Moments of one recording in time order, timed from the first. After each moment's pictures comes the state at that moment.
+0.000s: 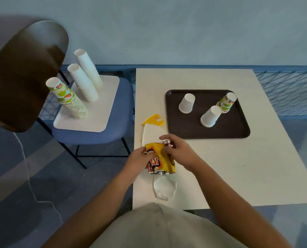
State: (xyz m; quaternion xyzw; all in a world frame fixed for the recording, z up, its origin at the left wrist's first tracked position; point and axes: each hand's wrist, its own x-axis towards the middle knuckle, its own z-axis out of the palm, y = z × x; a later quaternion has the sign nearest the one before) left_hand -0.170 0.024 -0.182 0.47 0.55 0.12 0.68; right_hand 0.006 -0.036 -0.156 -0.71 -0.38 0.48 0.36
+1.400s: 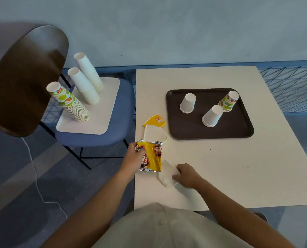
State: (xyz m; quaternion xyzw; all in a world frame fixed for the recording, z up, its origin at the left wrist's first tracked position) left_hand -0.175 0.045 -0.196 0.47 0.62 0.15 0.61; right_hand 0.021 -0.087 -0.249 -0.78 -0.47 0.41 0.02
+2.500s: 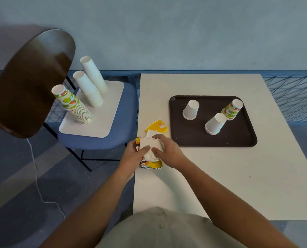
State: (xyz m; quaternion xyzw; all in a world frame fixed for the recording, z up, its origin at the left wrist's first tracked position) left_hand -0.168 0.059 -0.173 0.41 0.58 0.24 0.67; right_hand -0.001 0.012 -0.184 -0.72 -0.52 0.38 0.27
